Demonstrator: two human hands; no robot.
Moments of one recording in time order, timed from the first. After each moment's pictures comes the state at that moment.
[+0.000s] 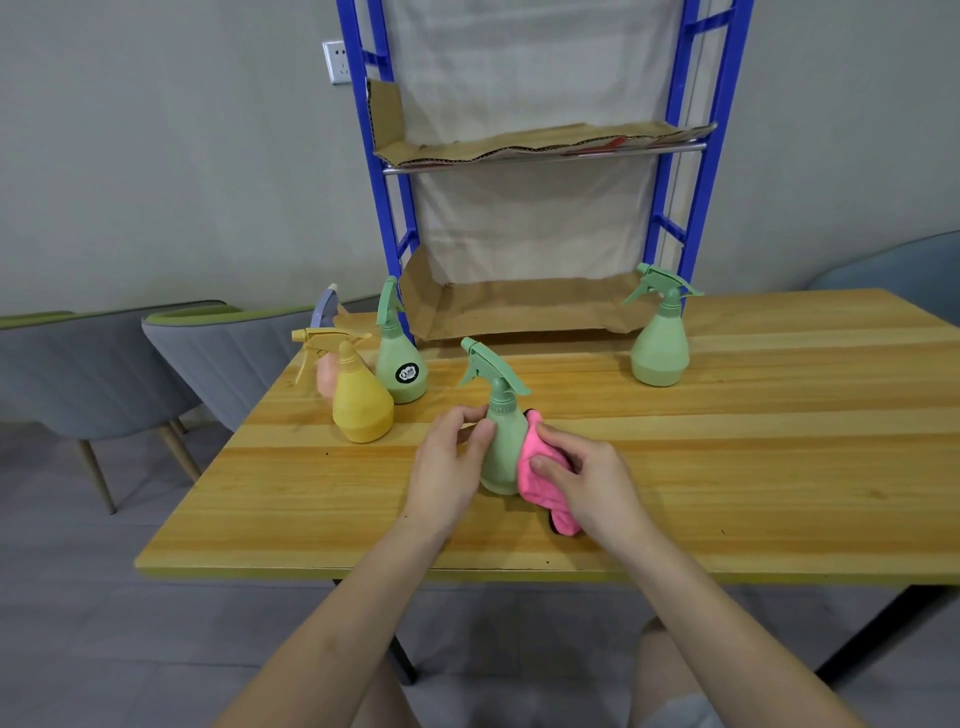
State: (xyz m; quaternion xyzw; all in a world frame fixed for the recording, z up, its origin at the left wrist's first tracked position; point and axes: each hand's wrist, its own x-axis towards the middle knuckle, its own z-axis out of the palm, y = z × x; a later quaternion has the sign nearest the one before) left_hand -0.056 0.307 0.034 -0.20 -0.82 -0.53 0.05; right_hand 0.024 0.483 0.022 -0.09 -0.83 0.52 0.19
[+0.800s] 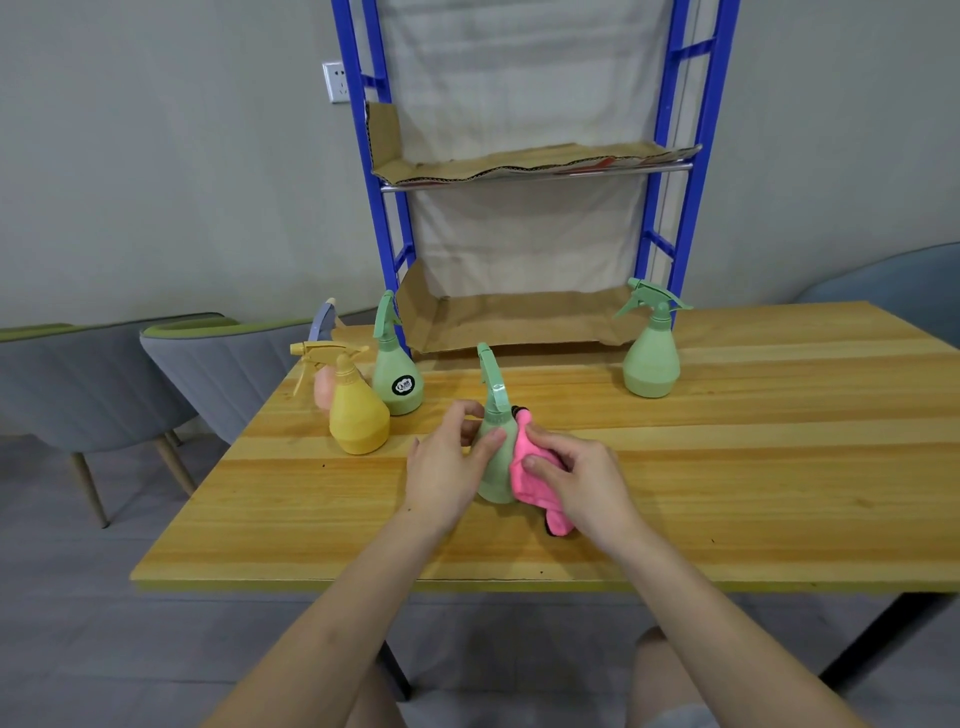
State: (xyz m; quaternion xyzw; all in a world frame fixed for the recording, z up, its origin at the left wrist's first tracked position) left_hand -0.057 0.314 0.057 -0.21 -0.88 -0.43 0.05; right_hand 0.018 0.485 0.032 -0.08 -0.84 0.50 0.20
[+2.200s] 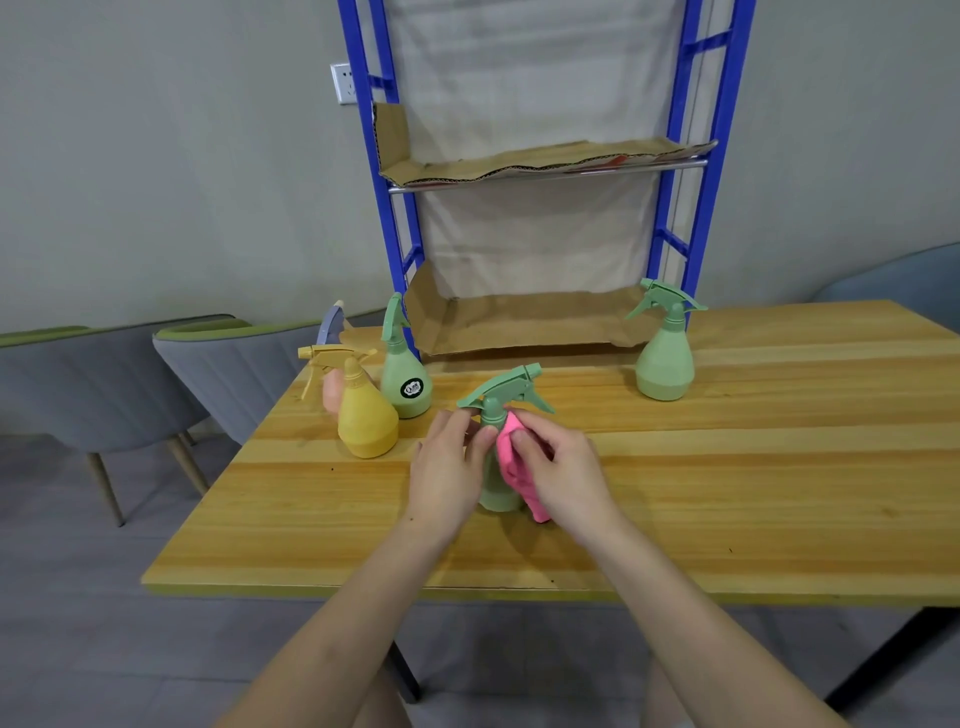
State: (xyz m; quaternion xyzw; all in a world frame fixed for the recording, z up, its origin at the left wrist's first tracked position) left_hand -0.059 0.311 0.056 -0.21 -0.88 -0.40 0.10; right_hand -0.002 0.458 0.046 -0.03 -0.81 0.53 0.23
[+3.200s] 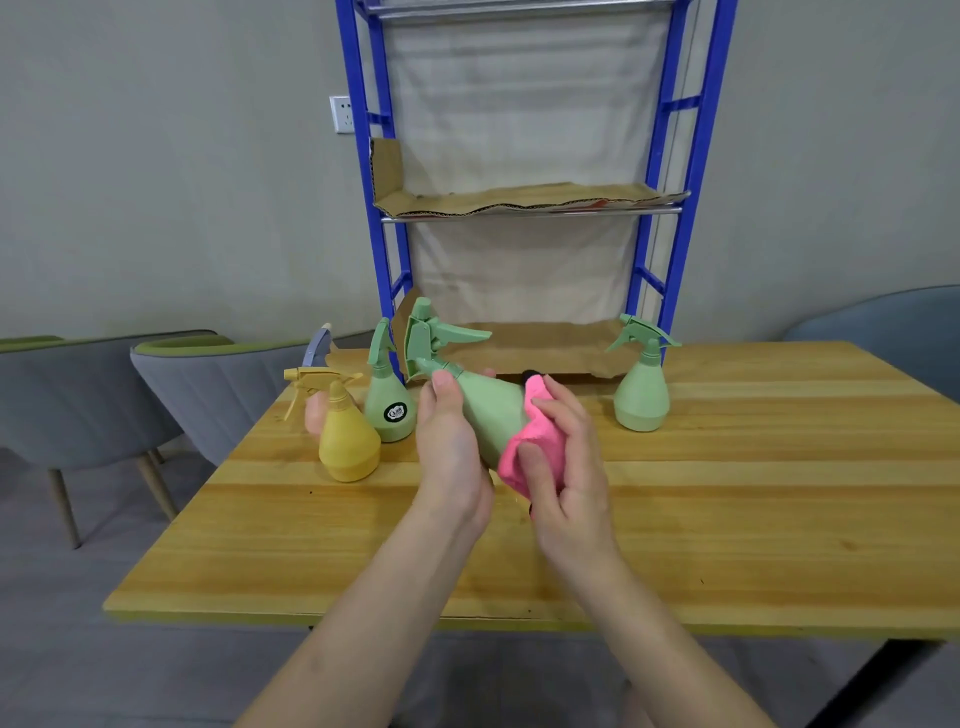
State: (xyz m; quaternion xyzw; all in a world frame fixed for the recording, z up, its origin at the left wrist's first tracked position) left_hand -0.015 0.358 0.151 -0.01 -0.46 -0.89 -0.03; right_hand 0.035 0.448 0.083 0.07 -0.75 0.48 0.45
